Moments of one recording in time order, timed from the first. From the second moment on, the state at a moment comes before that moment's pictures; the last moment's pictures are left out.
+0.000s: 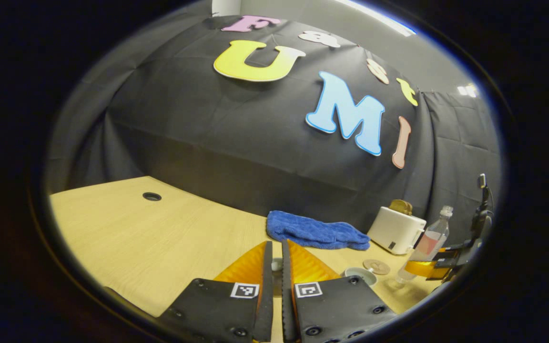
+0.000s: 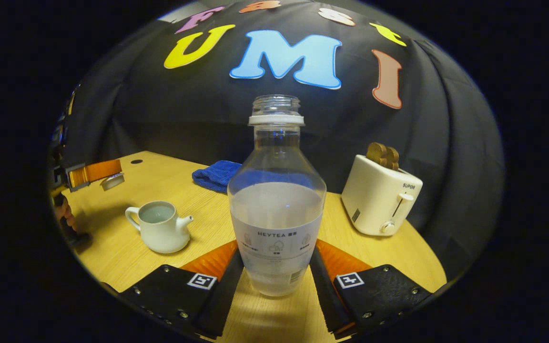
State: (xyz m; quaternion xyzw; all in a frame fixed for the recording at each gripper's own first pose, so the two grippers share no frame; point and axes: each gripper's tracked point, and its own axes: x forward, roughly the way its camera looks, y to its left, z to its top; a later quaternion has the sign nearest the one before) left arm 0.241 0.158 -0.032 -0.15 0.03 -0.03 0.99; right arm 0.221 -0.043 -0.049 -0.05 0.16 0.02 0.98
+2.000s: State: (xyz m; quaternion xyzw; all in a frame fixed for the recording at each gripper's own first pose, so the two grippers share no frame) left arm 0.236 0.080 -0.008 -0.08 0.03 -0.09 0.99; right arm 0.133 -0.038 -0.010 -0.01 0.07 -0.02 1.00
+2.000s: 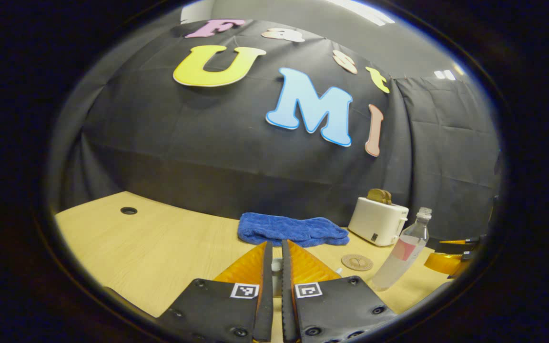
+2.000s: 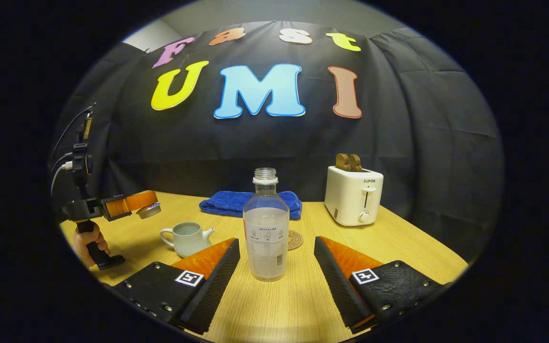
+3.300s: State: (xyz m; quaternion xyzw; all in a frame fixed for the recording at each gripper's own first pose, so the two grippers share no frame) left arm 0.262 0.000 -0.044 0.02 0.07 -0.09 0.99; right arm 0.119 -0.037 -0.027 -0.01 0.06 -0.03 1.00
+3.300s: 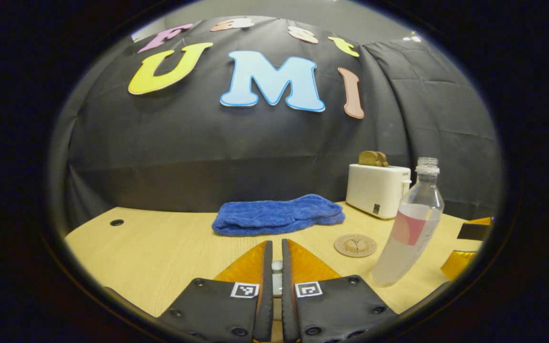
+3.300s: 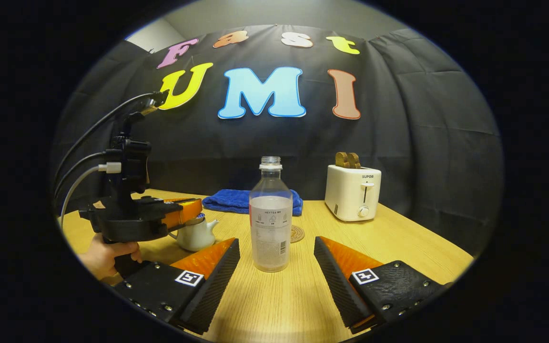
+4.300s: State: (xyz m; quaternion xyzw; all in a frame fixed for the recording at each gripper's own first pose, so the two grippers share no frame) left arm 0.207 -0.019 -0.035 0.01 0.05 -0.11 0.99; right arm 0.115 -0.032 -0.024 -0.01 0.04 -0.03 1.00
